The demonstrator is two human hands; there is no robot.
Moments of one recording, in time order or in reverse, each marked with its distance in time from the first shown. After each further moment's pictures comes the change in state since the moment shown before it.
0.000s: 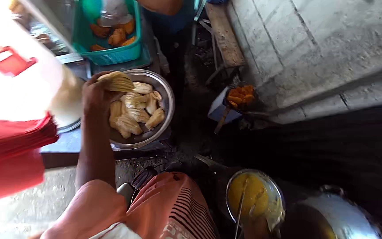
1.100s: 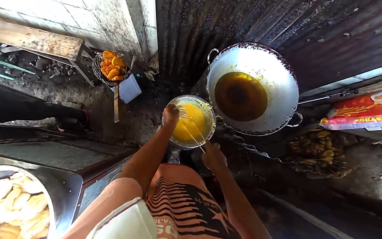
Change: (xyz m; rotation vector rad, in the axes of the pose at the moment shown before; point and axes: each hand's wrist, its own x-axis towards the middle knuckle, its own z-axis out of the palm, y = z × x) left_hand -0.393 -0.331 0.388 0.985 -1.234 -0.153; right_hand -0.044 0.016 -0.032 0.074 -0.420 0.413
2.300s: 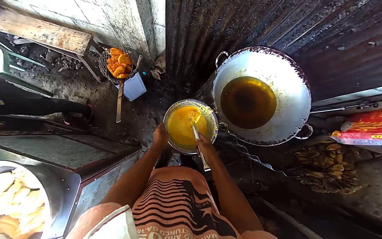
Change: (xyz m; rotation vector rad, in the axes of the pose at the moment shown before) left_hand -0.026 -0.077 -0.030 0.249 -0.056 -0.214; right_hand 0.096 -0.010 0.017 1.014 -0.208 -0.189
